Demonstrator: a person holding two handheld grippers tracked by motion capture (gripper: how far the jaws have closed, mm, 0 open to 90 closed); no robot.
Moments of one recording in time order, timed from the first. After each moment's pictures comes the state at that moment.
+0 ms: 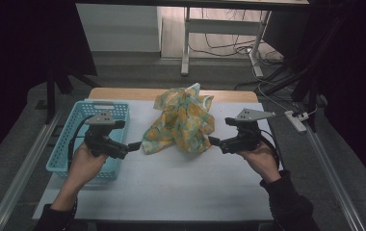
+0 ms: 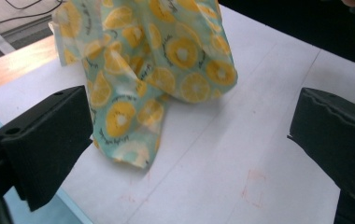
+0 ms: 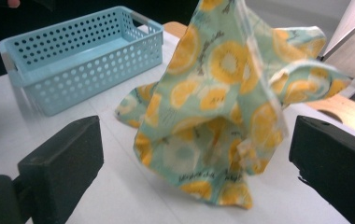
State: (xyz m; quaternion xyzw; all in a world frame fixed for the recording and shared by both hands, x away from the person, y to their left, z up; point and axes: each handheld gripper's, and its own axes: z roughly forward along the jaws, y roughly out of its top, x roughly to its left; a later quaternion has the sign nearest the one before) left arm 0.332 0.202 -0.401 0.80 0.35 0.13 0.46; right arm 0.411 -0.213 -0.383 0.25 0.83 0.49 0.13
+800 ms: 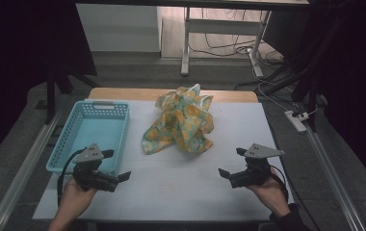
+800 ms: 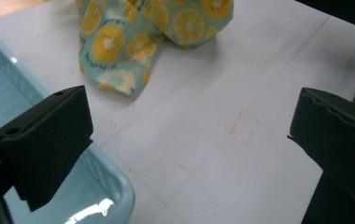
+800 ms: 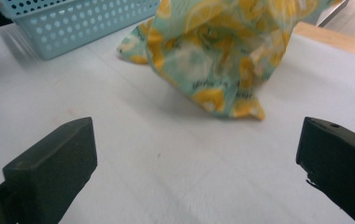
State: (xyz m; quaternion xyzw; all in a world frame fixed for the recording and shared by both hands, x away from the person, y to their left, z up) left arm 0.264 0.219 -0.457 0.79 0.39 0.14 0.45; right arm 0.349 -0.256 -0.446 0.28 0.83 0.46 0.14
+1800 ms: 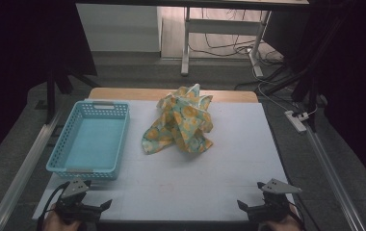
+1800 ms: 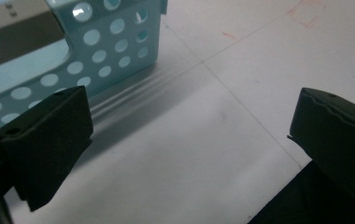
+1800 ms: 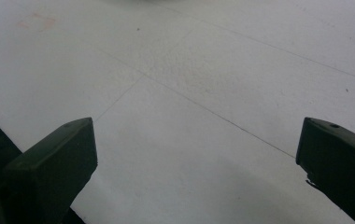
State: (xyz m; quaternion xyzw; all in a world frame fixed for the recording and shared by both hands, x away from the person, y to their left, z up) left arm 0.205 0.246 -0.518 0.79 0.48 0.15 0.35; right arm 0.287 -0.315 -0.499 0.37 0.83 0.39 0.15
